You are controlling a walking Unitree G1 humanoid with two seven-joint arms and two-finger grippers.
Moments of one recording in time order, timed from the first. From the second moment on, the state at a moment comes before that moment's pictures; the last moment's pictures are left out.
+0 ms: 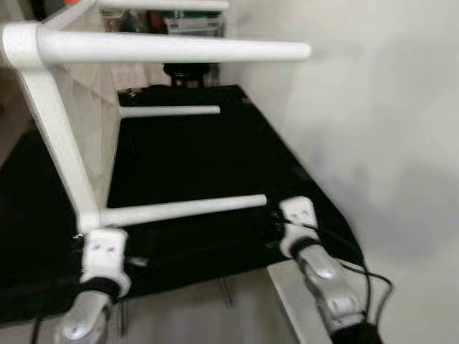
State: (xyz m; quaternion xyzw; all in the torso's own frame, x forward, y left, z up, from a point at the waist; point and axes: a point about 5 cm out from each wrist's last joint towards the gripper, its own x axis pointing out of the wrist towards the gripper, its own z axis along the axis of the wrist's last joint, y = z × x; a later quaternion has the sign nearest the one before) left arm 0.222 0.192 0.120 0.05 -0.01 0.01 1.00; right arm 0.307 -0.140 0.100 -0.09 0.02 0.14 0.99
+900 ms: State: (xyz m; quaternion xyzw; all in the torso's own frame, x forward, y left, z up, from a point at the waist) left arm 0.242 0.210 0.141 -0.05 -0.05 0.08 0.99; right arm 0.322 -0.157 0.156 -0.18 -0.09 0.17 0.97
